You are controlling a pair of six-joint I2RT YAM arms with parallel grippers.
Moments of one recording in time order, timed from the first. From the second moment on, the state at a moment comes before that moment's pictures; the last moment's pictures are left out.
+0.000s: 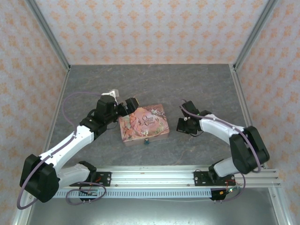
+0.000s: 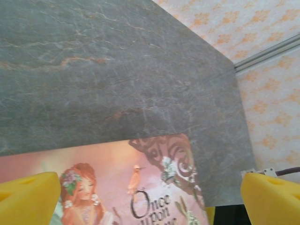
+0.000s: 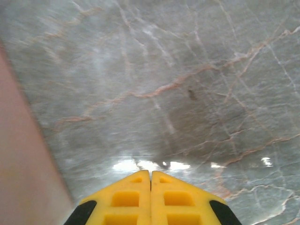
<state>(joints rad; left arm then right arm) -0.42 1.12 0.74 -0.12 0.09 -0.84 0.47 1.40 0.76 -0.54 -0.09 0.66</state>
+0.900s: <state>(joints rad) -0.64 1.44 0.80 0.38 0.23 -1.85 0.51 1.18 0.81 0.00 -0.36 0.79</state>
